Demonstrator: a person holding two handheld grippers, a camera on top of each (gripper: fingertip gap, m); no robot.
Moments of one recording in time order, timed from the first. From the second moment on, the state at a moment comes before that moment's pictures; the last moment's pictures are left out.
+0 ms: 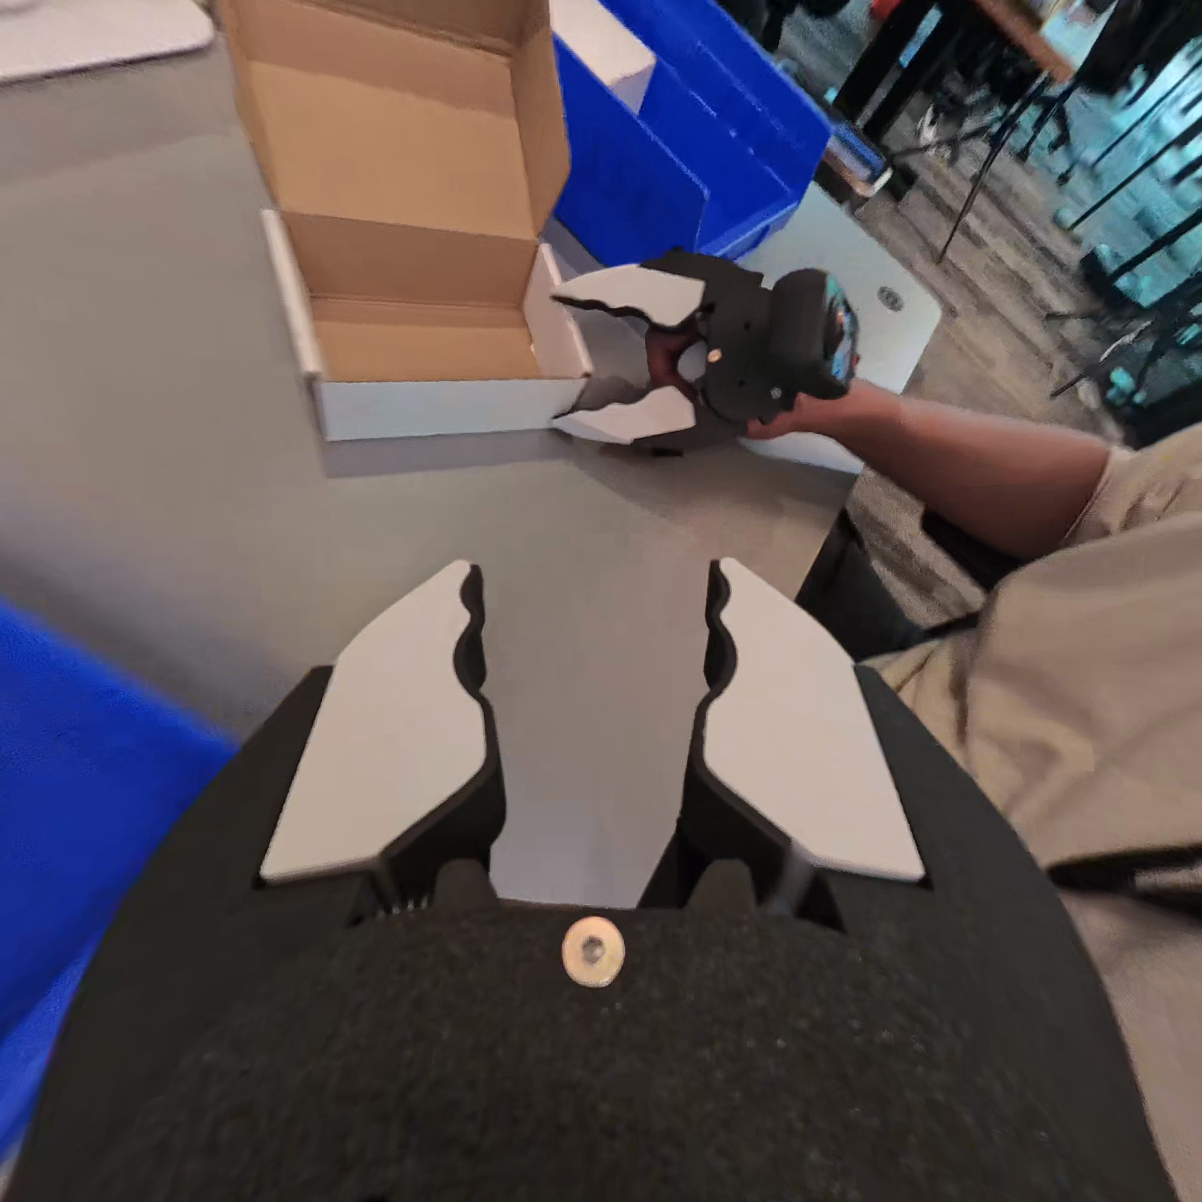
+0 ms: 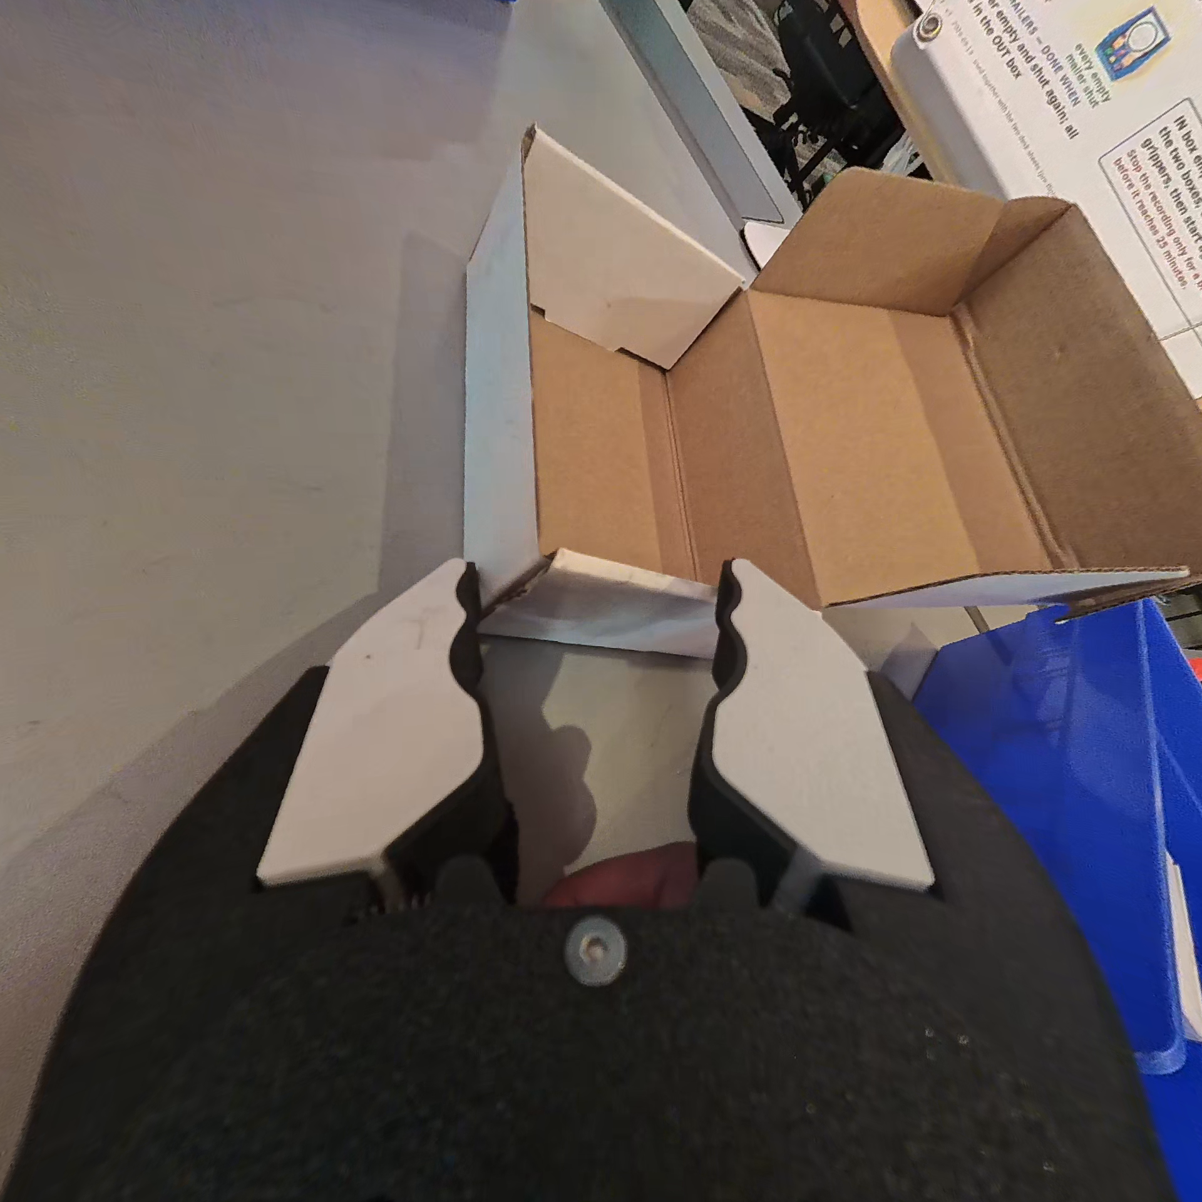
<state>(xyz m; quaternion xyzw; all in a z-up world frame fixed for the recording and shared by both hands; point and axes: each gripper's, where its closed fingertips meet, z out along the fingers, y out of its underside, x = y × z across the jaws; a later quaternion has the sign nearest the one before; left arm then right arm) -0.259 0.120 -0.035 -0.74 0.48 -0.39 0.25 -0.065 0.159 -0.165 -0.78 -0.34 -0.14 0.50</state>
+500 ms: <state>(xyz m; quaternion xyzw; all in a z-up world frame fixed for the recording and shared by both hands) -0.369 0.324 -0.177 -0.70 0.69 -0.07 0.14 -0.065 0.158 -0.164 -0.78 -0.34 -0.14 0.50</state>
